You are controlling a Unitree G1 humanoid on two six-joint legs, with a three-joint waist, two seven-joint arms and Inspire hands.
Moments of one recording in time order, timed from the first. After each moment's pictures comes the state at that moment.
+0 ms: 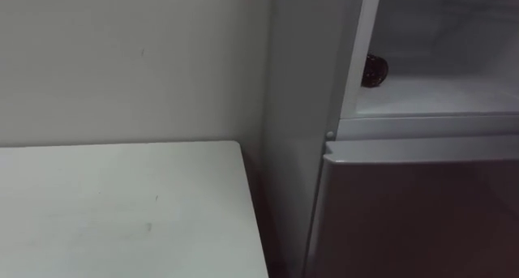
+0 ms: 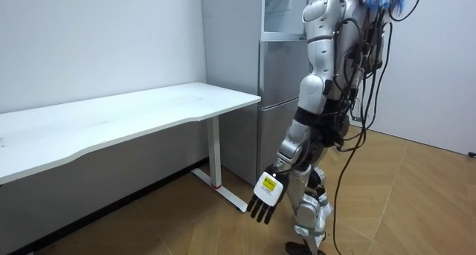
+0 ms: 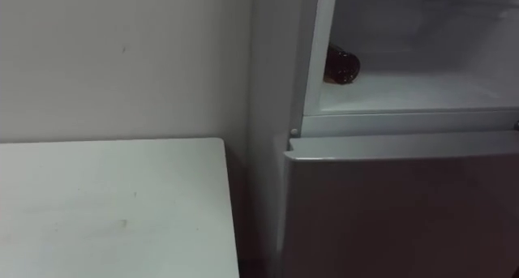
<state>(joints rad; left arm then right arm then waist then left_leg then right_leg) 0.33 0.22 0.16 1.12 -0.10 -0.03 0.12 0.12 -0.44 -0.45 -0.11 0.34 0.00 -0.90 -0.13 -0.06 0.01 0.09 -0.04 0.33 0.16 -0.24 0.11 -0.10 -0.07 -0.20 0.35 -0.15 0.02</state>
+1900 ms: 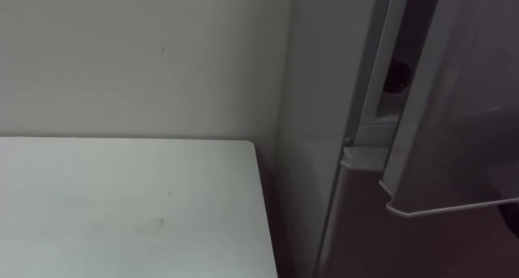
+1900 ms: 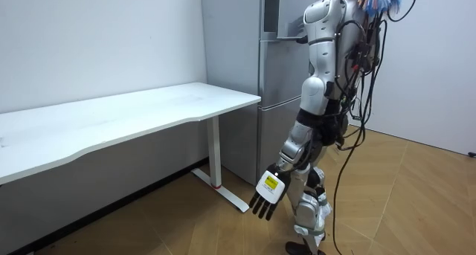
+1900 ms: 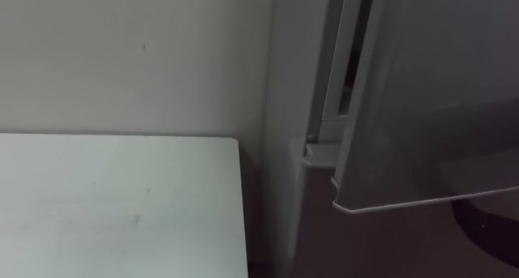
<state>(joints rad) 0.31 0.23 0.06 1.12 -0.10 -0.07 0.13 0.17 -0.44 -0.27 -0.35 -0.01 0.02 -0.55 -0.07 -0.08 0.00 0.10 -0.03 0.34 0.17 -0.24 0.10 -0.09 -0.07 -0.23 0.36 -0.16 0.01</state>
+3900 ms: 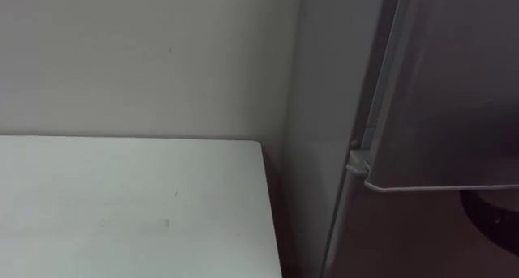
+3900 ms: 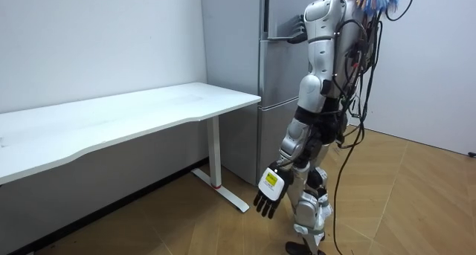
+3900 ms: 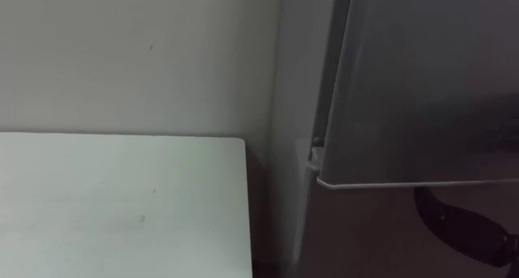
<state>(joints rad) 0.27 0.25 -0.06 1.13 -0.03 0.02 0.12 0.14 -0.38 -0.15 -0.37 -0.08 0.00 -0.54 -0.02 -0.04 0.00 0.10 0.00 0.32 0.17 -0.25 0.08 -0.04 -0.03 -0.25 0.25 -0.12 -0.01</state>
